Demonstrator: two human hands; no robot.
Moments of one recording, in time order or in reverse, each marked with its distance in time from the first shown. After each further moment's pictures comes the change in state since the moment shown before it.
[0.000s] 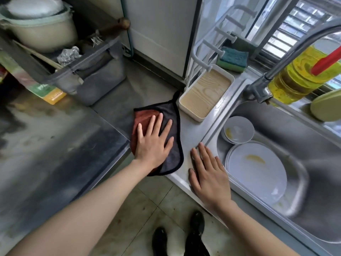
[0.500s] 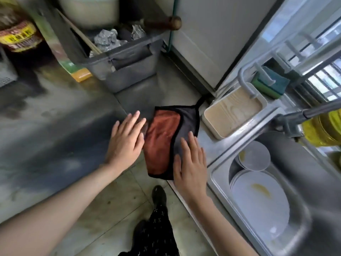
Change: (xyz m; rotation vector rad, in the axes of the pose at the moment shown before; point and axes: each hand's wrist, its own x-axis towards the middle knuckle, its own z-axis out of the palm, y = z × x) left_hand -0.041 -0.082 -0.021 -0.286 0.208 -0.280; right_hand 0.067 -0.073 -0.020 0.293 0.102 -0.101
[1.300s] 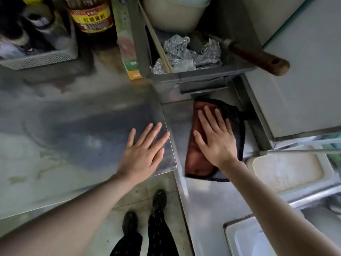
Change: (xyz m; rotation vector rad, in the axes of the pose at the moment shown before) left_hand -0.005 -0.036 0.002 0.196 -0.057 -0.189; right_hand 0.185 -0.008 0.039 -0.306 -0.318 -0.513
